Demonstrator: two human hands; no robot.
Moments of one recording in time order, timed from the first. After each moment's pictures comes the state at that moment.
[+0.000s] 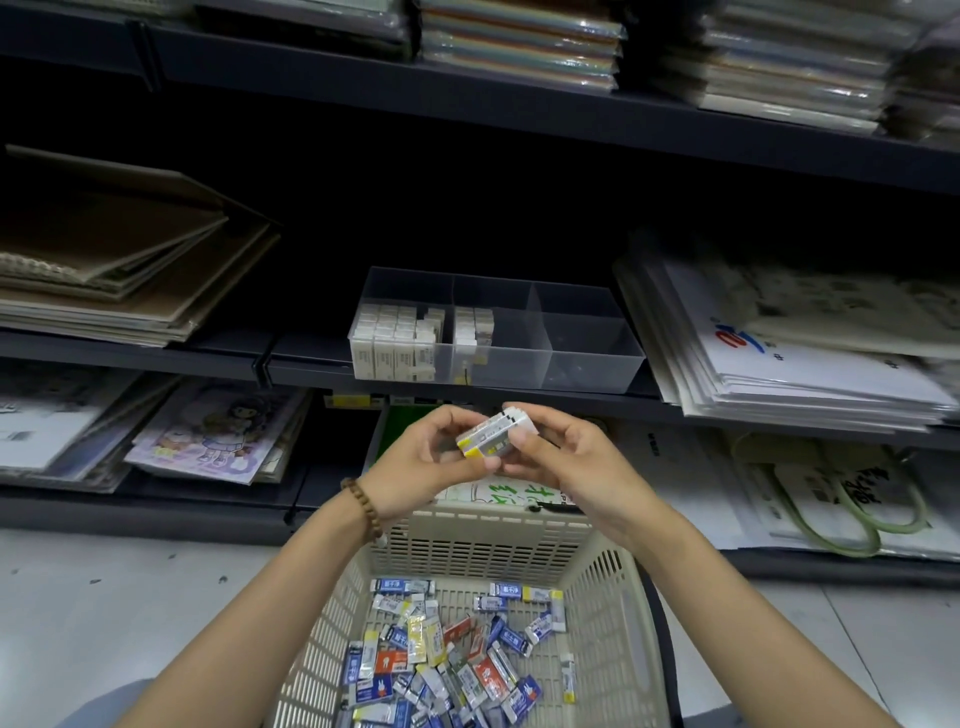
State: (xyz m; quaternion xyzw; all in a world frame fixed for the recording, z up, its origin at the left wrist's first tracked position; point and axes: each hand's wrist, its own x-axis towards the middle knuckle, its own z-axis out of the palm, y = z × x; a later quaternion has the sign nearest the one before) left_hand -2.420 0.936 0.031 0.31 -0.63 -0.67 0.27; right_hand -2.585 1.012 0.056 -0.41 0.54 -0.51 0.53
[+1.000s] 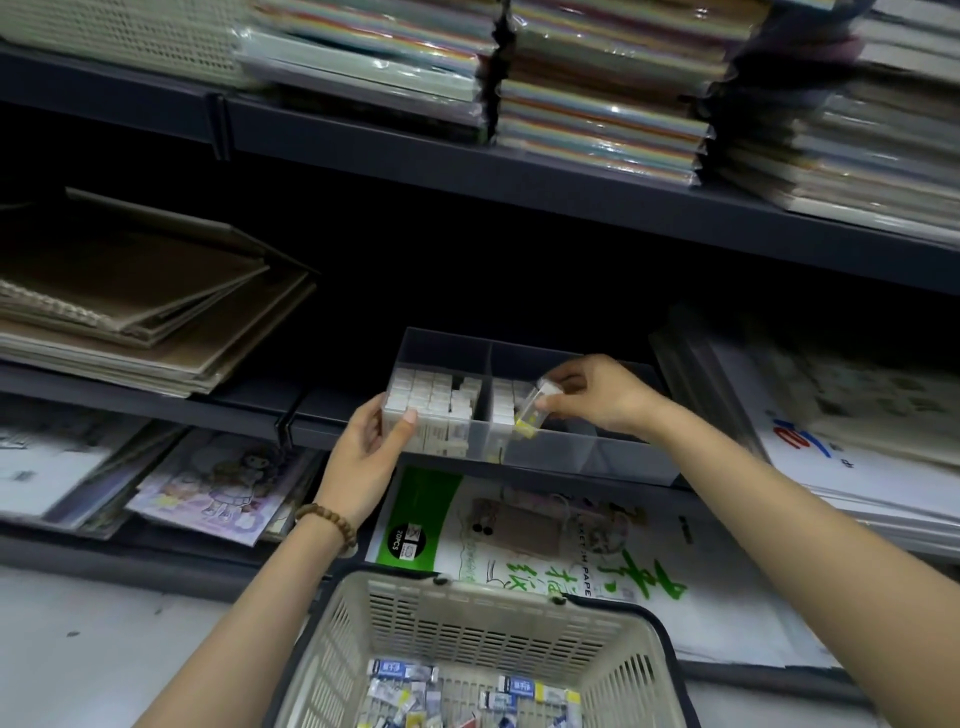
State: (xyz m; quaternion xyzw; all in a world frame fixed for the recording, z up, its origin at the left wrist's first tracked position) left_hand -2.386 0.843 0.014 0.46 -0.57 -0.51 0.44; right_hand -2.630 0.866 0.109 -0.62 0.72 -0.21 0.23
